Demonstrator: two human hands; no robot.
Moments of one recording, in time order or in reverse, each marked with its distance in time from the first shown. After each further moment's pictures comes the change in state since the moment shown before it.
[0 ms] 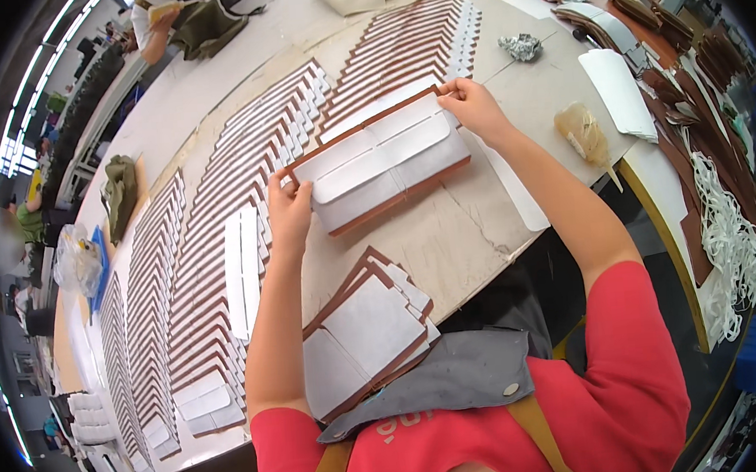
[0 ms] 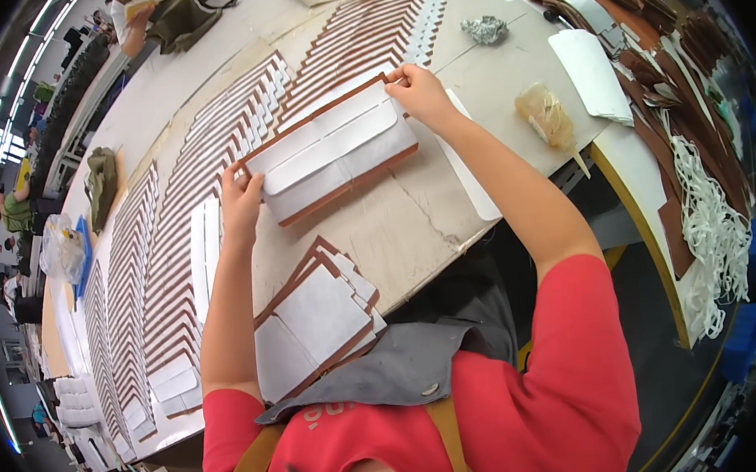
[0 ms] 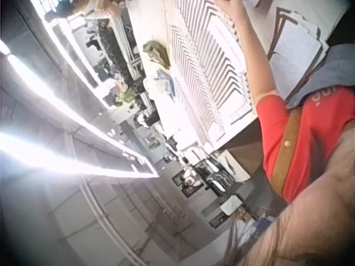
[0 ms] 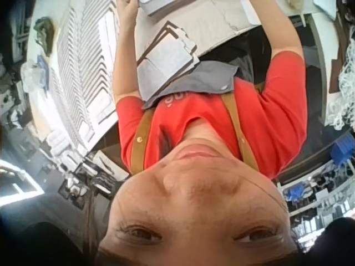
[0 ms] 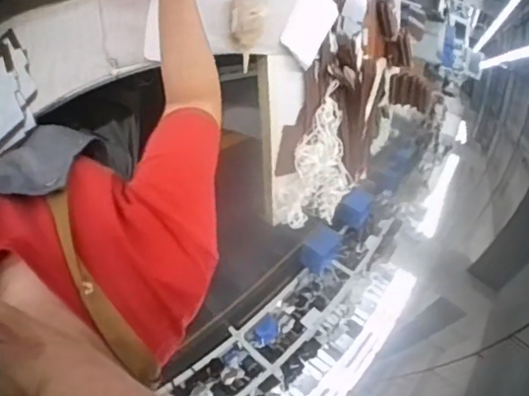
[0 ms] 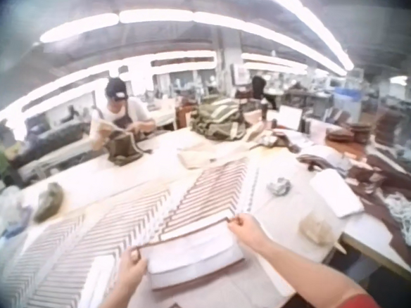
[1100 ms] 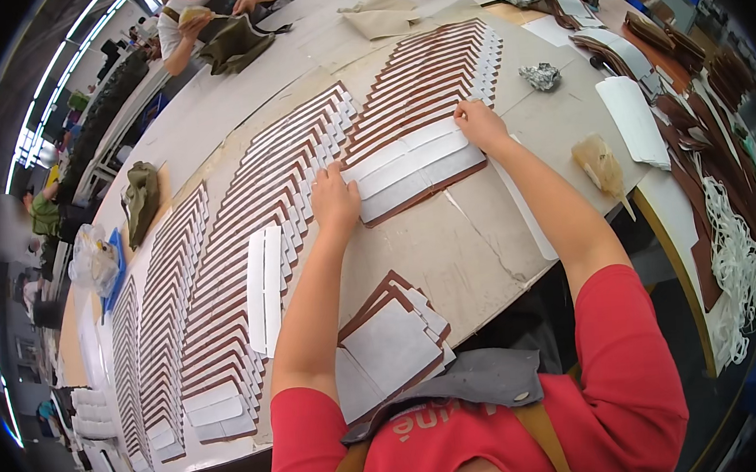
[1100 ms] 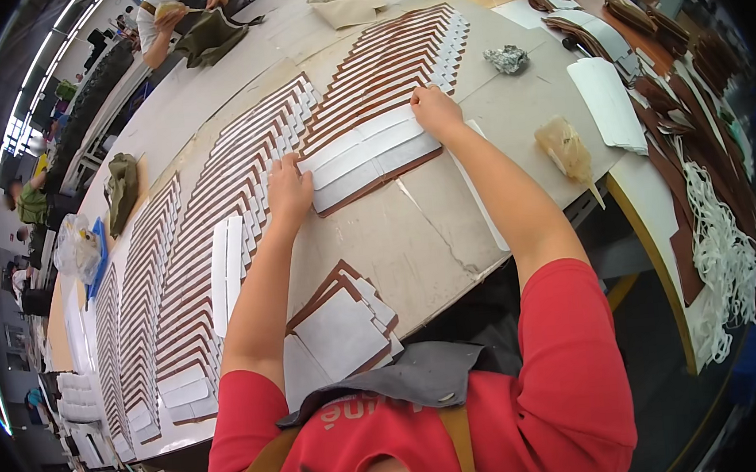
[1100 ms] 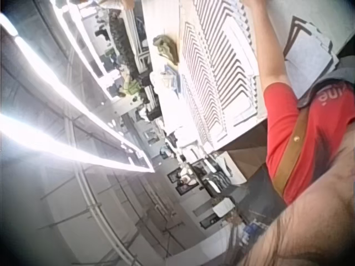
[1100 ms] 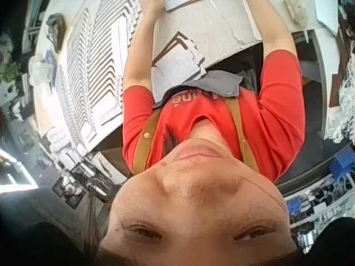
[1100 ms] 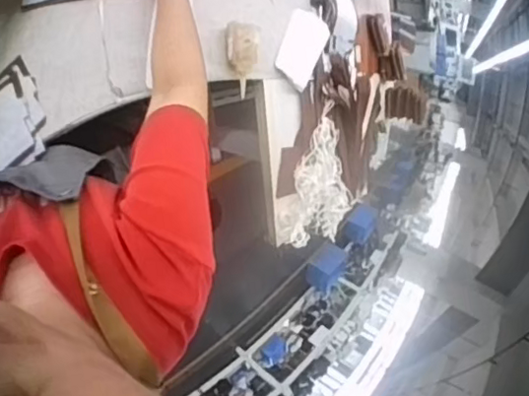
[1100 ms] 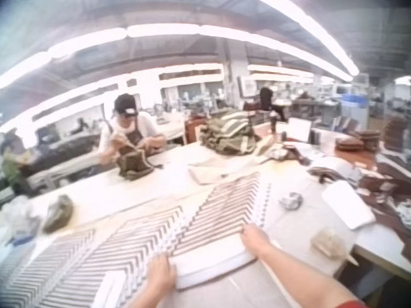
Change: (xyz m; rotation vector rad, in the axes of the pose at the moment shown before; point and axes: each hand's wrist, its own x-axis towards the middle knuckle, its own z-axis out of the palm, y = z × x) left_hand 0.047 -0.003 0.041 0.954 0.041 0.218; right_hand 0.059 0.041 0.009 -0.760 0.181 -0.176
